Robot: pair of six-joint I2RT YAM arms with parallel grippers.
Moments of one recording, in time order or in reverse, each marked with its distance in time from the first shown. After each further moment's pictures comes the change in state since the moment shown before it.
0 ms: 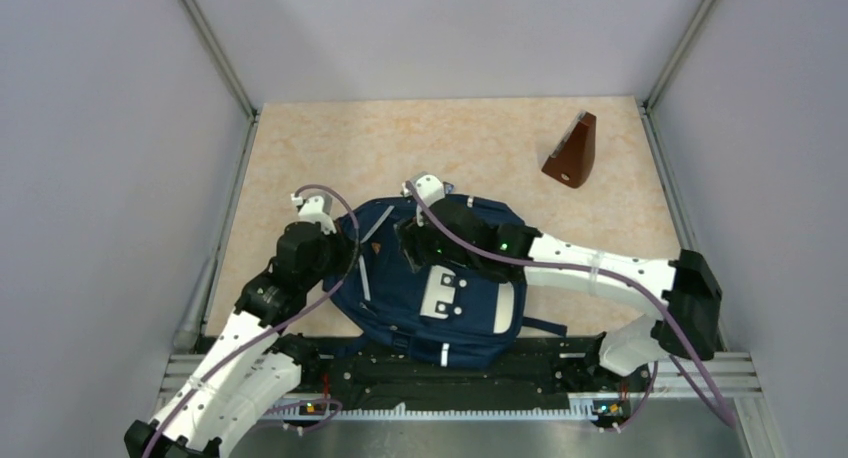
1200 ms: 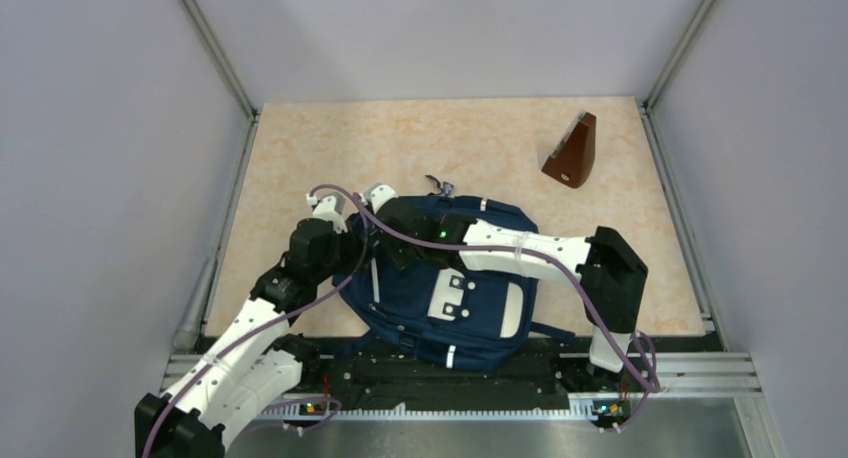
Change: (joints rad) left arm 0.006 0.119 -0.045 0.110 0.088 -0.044; right arm 0.003 0.319 0.230 -0.106 -0.013 -0.073
